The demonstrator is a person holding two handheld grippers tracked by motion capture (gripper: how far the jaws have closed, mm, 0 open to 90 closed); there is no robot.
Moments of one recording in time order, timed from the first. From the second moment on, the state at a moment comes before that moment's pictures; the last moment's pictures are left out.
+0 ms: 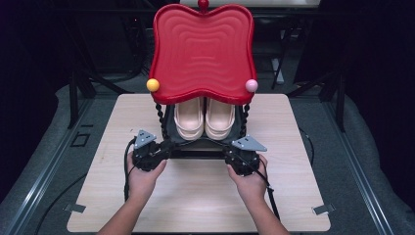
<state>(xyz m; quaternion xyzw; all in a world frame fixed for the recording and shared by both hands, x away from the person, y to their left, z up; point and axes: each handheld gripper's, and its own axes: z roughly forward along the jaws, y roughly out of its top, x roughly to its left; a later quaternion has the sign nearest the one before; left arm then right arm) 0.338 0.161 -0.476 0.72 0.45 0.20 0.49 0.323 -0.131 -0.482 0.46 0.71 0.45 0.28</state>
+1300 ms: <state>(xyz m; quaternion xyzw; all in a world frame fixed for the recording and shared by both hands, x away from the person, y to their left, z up) 0.260 0.225 -0.499 0.72 0.45 0.19 0.49 0.250 -0.187 -0.501 0.44 0.74 0.44 0.25</state>
